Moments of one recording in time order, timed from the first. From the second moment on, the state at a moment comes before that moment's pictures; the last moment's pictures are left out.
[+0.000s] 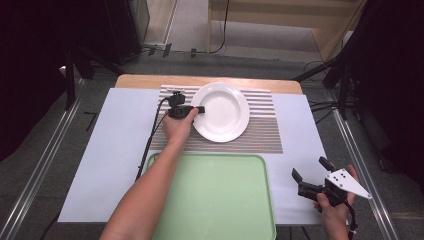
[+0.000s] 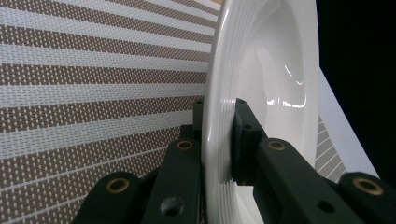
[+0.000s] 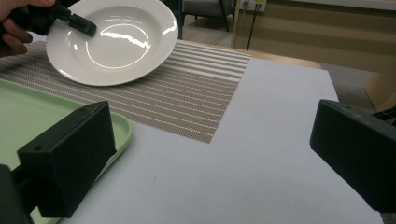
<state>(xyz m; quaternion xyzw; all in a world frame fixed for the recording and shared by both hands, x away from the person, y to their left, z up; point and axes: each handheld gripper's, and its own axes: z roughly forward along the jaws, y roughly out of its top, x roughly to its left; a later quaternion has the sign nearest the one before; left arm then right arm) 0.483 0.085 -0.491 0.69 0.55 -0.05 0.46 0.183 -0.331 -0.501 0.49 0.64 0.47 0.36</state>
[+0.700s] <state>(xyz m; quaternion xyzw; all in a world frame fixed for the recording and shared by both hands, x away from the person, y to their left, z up) 0.476 0.114 -0.488 0.68 0.55 -0.08 0.49 0.184 -0.330 -0.502 0.49 0.64 0.47 0.36</state>
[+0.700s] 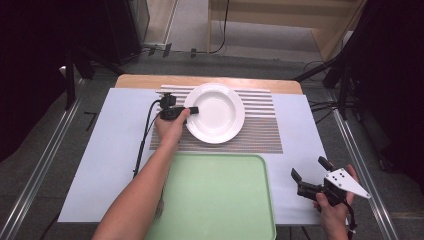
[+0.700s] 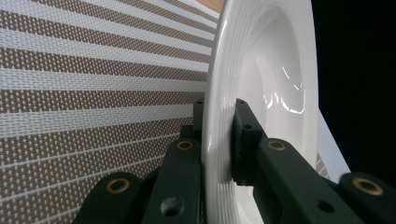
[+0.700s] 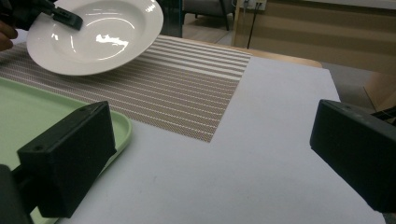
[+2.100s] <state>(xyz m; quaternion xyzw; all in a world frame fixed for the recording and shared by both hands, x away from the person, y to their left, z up) 0.409 0.140 -0.446 0.71 0.47 -0.10 0.52 0.184 -0.326 -0.502 0.49 0.64 0.47 0.36</state>
